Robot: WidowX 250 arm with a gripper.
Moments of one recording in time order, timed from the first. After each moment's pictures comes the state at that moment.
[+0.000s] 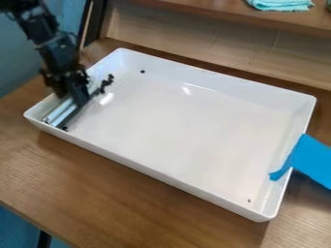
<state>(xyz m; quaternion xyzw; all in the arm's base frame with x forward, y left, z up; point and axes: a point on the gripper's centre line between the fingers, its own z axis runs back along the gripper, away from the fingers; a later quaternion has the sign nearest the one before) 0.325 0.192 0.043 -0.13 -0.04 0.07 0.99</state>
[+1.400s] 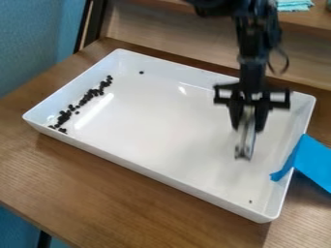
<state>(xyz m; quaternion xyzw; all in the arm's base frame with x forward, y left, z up) 0.404 -0.099 0.054 -0.07 -0.01 0.10 0.99</state>
